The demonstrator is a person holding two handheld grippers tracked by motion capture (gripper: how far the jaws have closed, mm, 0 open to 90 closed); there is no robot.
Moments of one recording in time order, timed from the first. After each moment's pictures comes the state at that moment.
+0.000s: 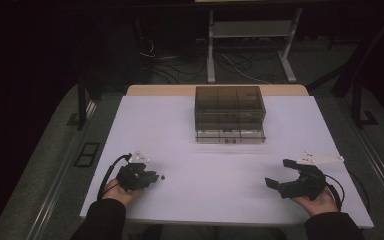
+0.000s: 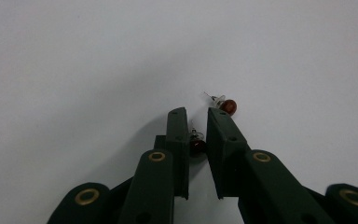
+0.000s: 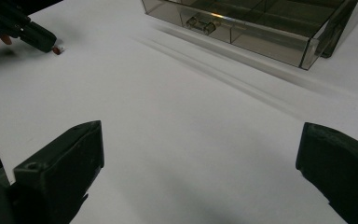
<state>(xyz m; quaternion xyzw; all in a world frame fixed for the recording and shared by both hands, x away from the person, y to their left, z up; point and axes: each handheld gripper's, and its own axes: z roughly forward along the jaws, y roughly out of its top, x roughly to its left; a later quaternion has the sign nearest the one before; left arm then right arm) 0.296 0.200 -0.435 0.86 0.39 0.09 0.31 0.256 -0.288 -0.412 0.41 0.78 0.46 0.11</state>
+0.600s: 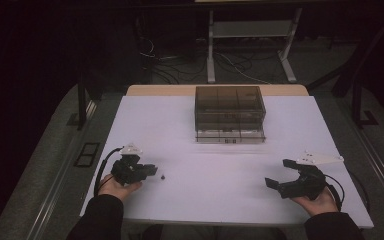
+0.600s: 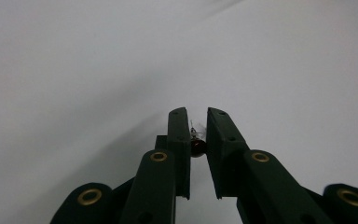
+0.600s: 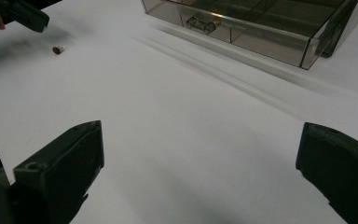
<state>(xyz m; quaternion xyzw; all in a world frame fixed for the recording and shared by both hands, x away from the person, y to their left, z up) 0.305 0.212 -0.409 0.84 0.40 0.07 0.36 0.256 -0.288 -0.412 0.41 0.78 0.46 0.11</state>
